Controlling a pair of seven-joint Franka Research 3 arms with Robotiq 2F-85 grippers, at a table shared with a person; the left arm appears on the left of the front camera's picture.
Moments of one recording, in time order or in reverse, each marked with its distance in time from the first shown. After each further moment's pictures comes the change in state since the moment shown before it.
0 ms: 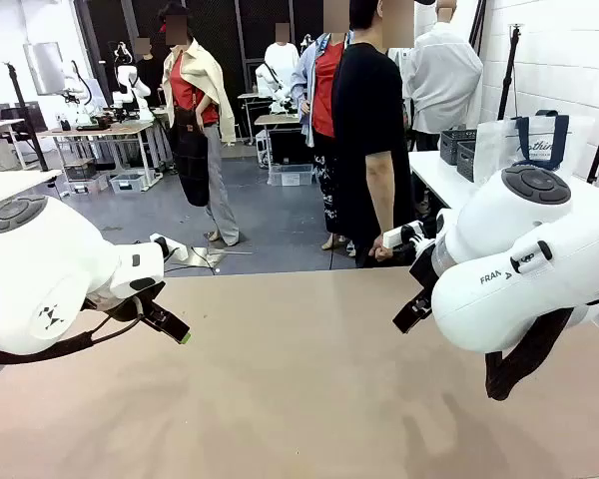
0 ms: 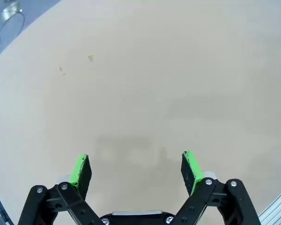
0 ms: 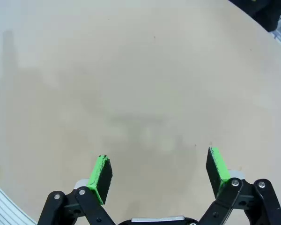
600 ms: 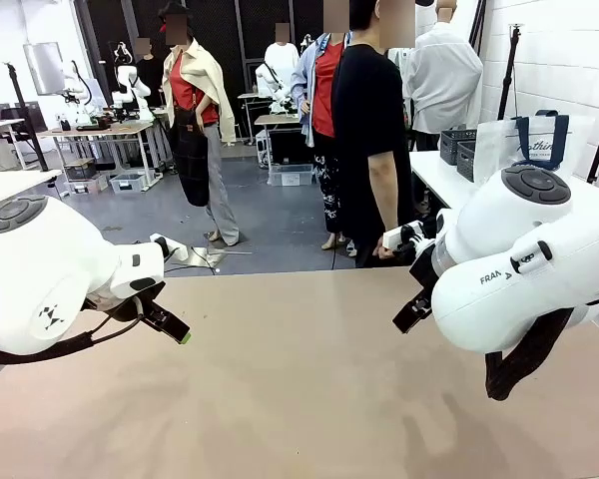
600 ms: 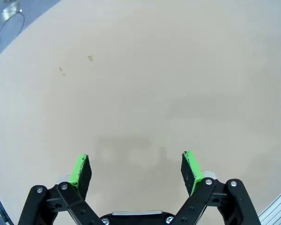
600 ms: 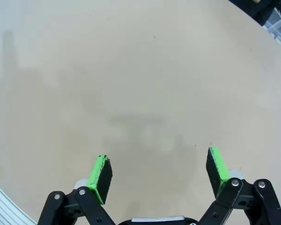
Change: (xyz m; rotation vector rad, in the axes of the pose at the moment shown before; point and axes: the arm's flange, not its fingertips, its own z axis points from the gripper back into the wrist) left arm 0.000 0.000 0.000 0.000 0.000 -0.001; right arm 0.000 0.000 0.000 0.000 0.000 0.001
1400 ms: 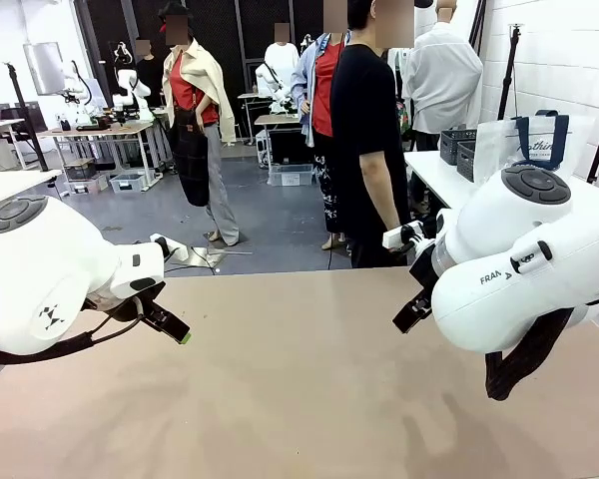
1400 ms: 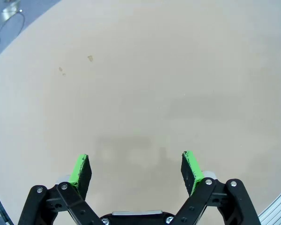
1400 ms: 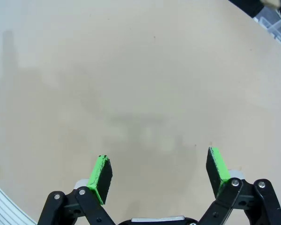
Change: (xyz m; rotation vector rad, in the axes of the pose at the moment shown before) left arm 0.000 0.000 0.000 0.000 0.000 0.000; right arm 0.000 0.000 0.000 0.000 0.000 0.000
